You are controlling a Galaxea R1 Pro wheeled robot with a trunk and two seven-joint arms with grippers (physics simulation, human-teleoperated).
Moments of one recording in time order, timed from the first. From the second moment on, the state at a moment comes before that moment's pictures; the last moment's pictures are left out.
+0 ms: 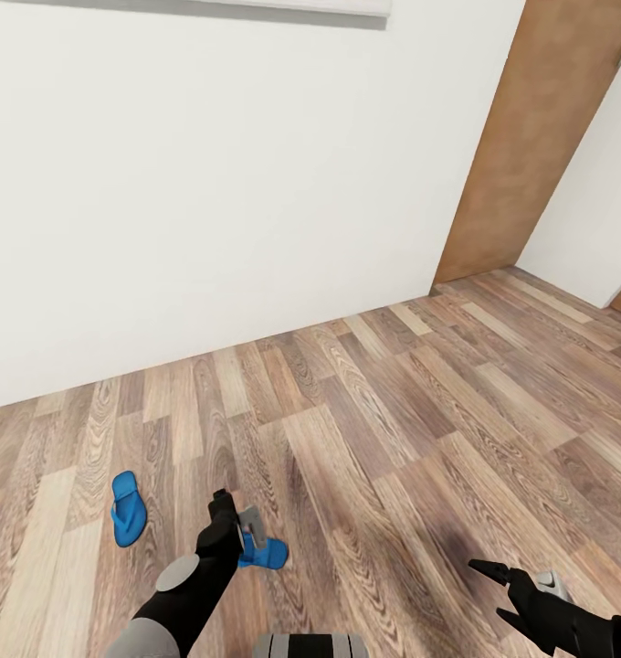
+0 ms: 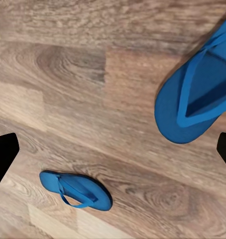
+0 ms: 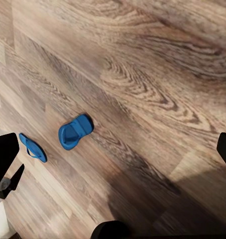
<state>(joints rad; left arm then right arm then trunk) -0.50 -0.12 -0.20 -0.79 -1.20 0.54 -0.30 -0.01 -0.37 -0.21 -1.27 -1.31 0.92 0.00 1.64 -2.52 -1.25</state>
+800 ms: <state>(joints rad) -0.53 -0.11 -0.19 -0.79 -1.20 0.34 -0.39 -0.01 -0.37 -0.21 -1.27 -1.31 0.92 0.00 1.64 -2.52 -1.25</state>
